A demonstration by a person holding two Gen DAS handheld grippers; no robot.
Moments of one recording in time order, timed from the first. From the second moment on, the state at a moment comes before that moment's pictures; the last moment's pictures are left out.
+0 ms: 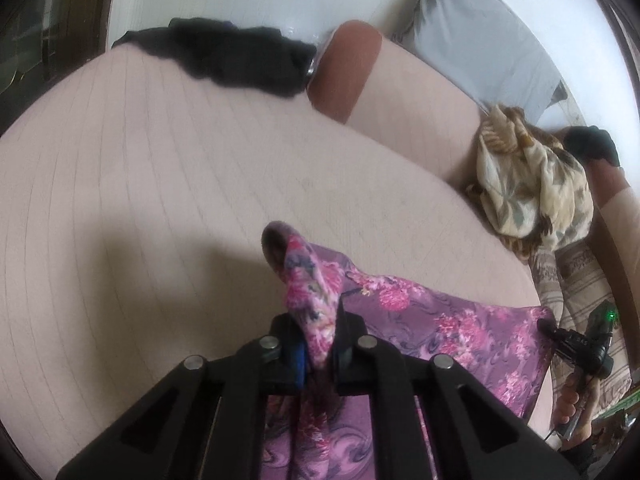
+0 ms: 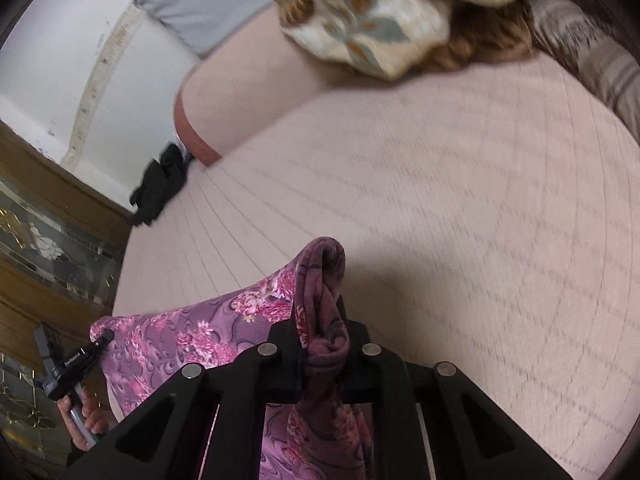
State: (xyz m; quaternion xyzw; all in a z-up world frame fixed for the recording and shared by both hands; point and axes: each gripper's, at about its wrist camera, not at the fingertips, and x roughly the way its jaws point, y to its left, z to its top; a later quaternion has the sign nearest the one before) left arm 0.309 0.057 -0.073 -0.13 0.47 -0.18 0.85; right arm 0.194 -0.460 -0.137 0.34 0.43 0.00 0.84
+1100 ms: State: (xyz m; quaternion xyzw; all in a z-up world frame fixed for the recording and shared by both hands) left arm 0.207 0.090 -0.111 -0.15 0.53 -0.14 0.82; right arm 0.169 -0.395 -0.188 0.44 0.46 0.05 0.77
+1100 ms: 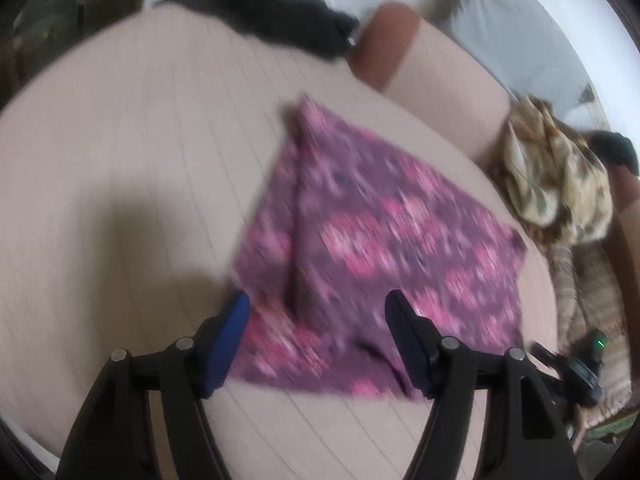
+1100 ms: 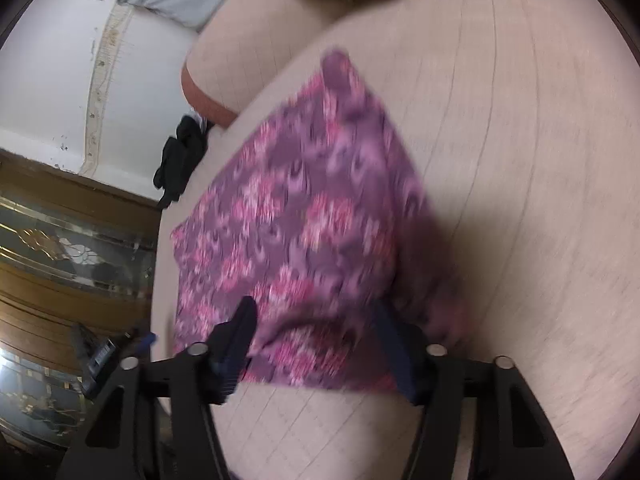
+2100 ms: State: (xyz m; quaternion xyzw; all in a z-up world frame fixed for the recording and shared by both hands) left arm 0.219 0.081 -0.142 -0.12 0.56 -0.11 0.81; right arm 0.179 -0.385 -0.195 0.38 0.49 0.02 0.79
